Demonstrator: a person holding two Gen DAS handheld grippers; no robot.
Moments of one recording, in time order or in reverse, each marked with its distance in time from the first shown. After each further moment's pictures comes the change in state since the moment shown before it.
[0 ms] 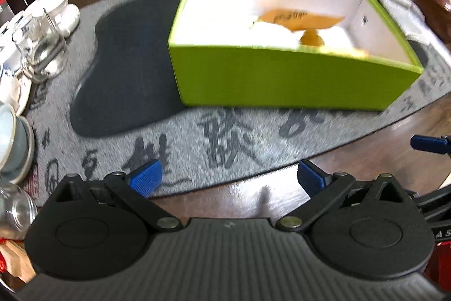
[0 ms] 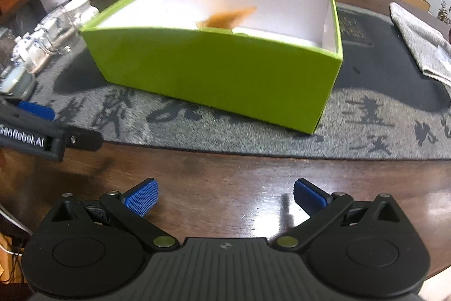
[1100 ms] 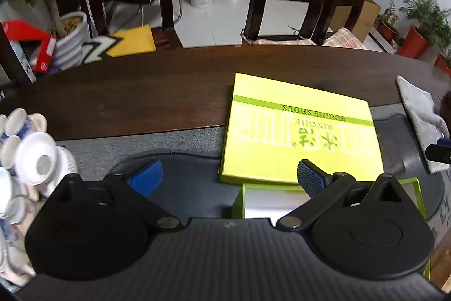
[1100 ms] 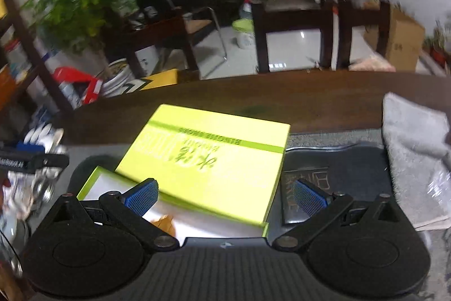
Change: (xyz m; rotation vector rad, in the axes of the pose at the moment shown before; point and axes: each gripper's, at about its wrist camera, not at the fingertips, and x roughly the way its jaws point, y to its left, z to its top) left arm 0.058 0.077 0.260 -0.089 -0.146 -0.012; right arm 0.012 -0.133 0.254 0.128 -0.178 0.059
